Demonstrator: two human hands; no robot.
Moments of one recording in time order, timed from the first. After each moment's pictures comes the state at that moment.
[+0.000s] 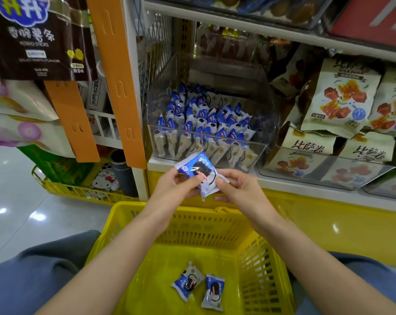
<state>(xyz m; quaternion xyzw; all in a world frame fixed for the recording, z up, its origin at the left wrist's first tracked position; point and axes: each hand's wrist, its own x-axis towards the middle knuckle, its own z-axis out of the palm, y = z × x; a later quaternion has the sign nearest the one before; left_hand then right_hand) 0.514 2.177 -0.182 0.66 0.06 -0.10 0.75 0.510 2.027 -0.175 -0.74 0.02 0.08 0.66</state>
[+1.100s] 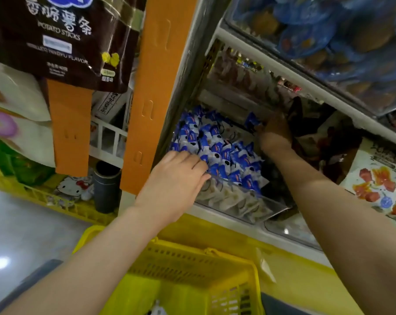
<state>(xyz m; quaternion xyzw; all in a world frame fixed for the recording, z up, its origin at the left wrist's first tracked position) 0.595 2.221 -0.152 0.94 -0.22 0.21 0.17 0.744 2.006 -0.099 -0.97 0.12 -0.17 0.09</state>
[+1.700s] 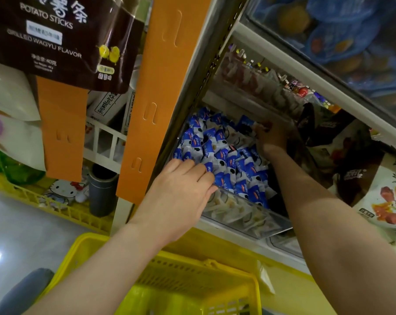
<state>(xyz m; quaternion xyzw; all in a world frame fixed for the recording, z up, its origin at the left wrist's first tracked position) 0.599 2.218 -0.160 0.92 -0.22 0.27 0.17 0.782 2.008 -0.122 -0.92 0.10 -0.18 0.35</state>
